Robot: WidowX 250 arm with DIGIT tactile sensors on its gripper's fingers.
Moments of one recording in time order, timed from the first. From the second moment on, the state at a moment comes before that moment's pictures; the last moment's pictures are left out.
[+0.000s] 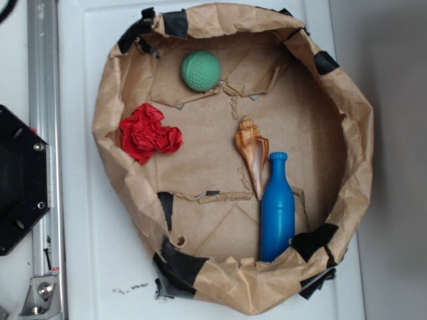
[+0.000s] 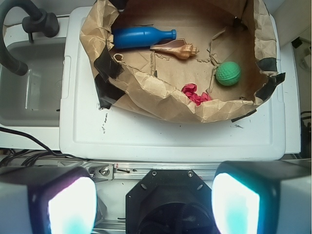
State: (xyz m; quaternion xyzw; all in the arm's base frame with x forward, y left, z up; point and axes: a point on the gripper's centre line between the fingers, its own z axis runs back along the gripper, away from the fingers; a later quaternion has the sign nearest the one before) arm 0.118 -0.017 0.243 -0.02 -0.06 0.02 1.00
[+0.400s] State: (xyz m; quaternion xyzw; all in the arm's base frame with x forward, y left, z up) arm 0.118 -0.016 0.239 -0.02 -0.06 0.01 1.00
